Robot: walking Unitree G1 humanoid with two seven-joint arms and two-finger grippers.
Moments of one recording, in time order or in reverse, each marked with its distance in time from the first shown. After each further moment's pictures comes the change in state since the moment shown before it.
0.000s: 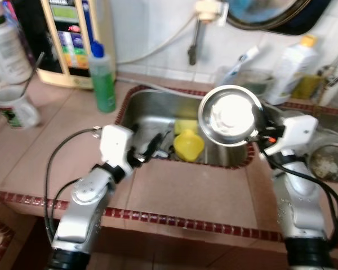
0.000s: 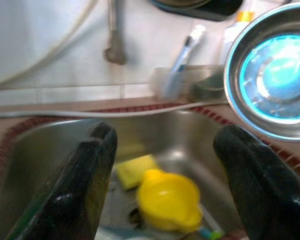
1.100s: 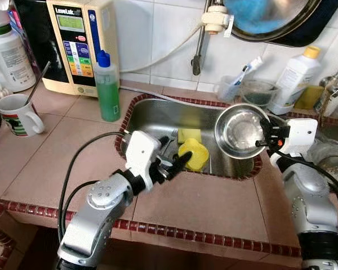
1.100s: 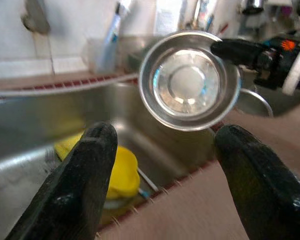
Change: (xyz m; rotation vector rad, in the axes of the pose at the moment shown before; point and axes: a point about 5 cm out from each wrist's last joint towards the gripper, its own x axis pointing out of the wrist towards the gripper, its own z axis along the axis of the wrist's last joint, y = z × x) left arm -0.007 -0.053 0.012 -0.045 0.149 -0.286; right arm -0.003 -0.035 -0.025 0.025 0.272 -0.125
